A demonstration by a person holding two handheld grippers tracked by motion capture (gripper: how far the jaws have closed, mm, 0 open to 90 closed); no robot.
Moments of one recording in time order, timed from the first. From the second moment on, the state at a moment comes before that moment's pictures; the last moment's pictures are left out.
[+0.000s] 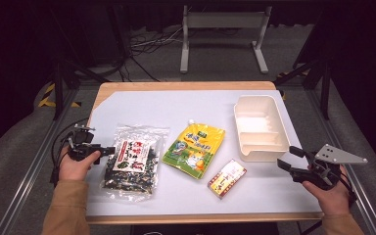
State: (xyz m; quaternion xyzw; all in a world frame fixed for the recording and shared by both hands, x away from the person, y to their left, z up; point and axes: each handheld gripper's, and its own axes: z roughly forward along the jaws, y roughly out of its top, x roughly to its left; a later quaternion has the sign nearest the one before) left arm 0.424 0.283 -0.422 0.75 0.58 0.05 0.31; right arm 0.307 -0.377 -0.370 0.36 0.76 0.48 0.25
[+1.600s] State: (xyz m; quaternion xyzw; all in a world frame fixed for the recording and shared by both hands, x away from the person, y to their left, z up) left arm 0.411 0.276 -0.404 0.75 0.55 0.01 0.37; right arm 0.305 -0.380 -0.373 0.38 0.76 0.48 0.21
